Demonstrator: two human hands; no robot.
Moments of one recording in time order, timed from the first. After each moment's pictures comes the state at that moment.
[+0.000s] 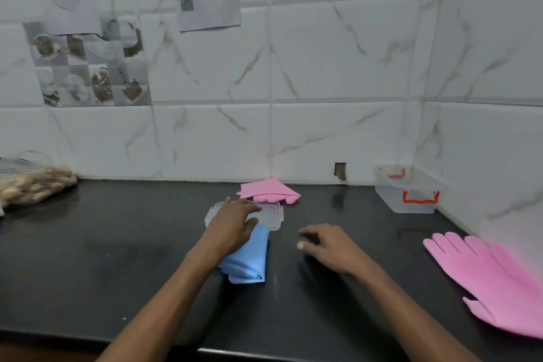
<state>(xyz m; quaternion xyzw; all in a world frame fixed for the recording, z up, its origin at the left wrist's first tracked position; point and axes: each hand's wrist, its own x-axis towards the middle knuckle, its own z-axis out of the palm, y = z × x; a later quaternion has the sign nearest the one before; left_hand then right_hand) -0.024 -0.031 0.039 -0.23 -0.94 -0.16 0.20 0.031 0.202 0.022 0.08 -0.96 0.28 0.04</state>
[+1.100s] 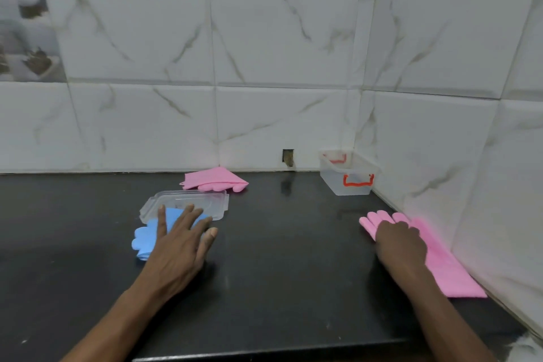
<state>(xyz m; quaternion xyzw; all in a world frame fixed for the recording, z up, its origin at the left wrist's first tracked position) 0.022 -0.018 -0.004 -0.22 -0.94 -0.14 0.24 0.099 0.355 0.007 -0.27 -0.95 -0.02 0.17</state>
